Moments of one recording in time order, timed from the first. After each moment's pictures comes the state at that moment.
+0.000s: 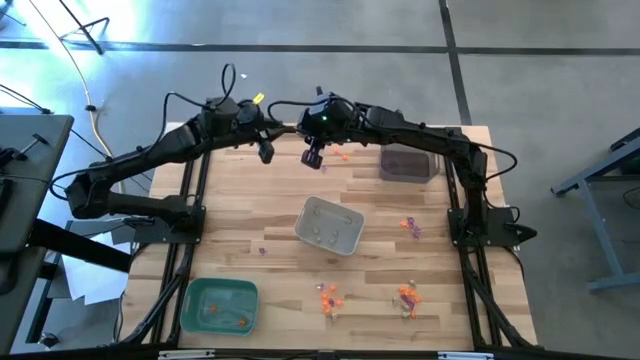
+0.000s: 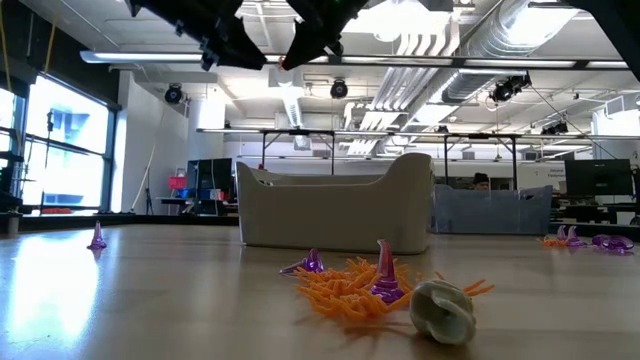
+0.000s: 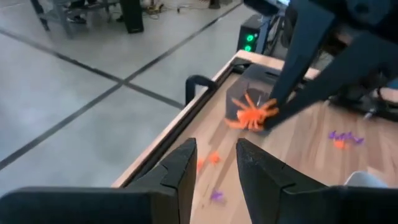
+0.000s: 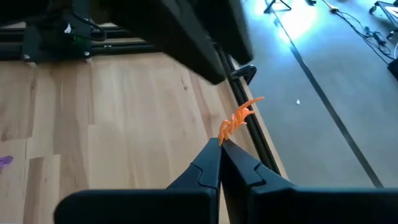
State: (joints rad) left arm 0.56 1.11 0.99 -0.22 0.04 0.00; right arm -0.27 1.97 2.07 -0.74 0.12 -0.16
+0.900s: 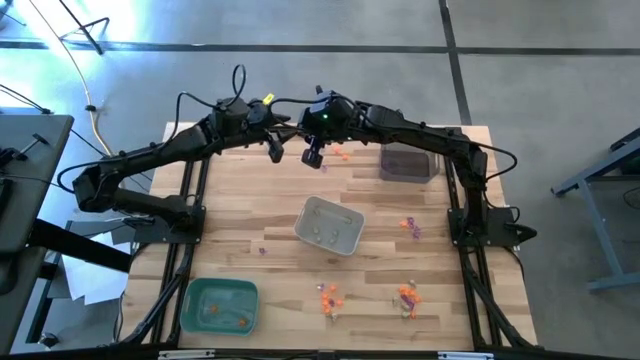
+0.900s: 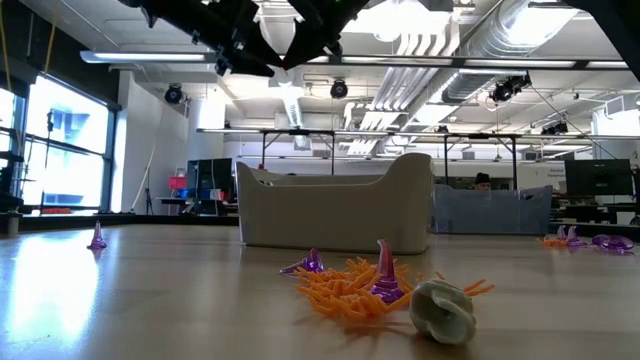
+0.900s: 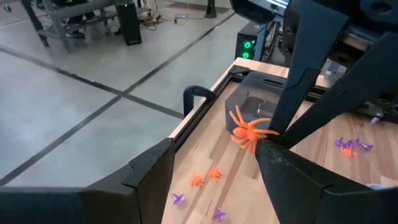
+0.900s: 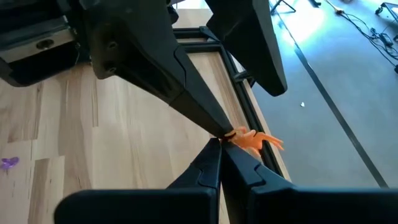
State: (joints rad) left arm 0.52 1.20 0.99 -0.11 0.03 0.04; right arm -0.27 1.97 2.07 -0.73 0.09 -0.16
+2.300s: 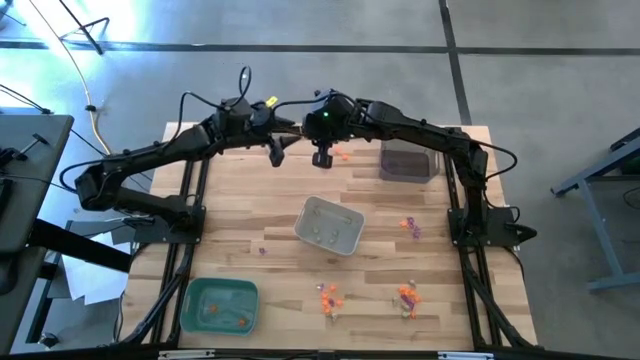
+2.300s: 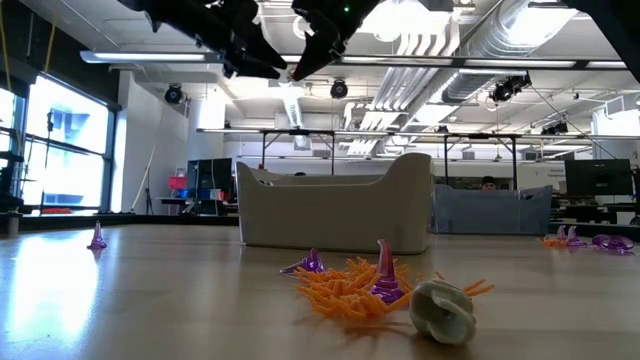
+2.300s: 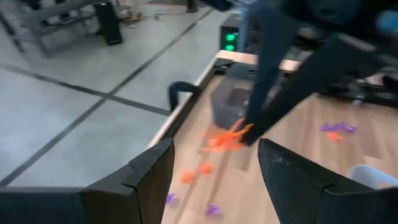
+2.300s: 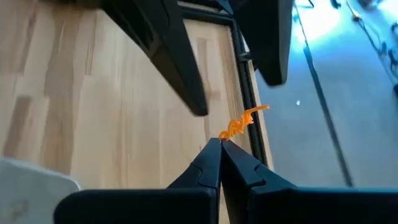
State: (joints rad) left arm 0.53 1.22 0.99 -0.10 0.12 0.10; right arm -0.30 1.97 2.07 -0.84 0.06 -0.37
